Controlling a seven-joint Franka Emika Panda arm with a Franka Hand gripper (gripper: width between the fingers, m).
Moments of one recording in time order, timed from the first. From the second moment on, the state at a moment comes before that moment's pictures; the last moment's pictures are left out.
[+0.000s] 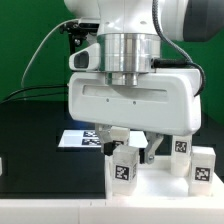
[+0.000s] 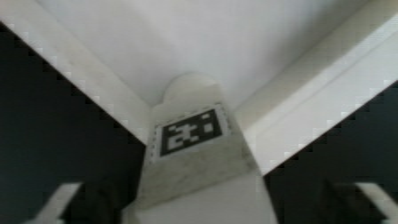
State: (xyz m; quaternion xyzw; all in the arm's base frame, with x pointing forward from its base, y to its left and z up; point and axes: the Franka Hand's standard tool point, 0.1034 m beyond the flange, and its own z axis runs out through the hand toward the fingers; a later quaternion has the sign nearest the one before) arm 0.637 0.002 0.080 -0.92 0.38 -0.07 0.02
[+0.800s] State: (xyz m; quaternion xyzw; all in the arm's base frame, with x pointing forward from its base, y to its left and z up) arm 0.634 0.005 0.080 -0.65 0.76 -0.04 0.05
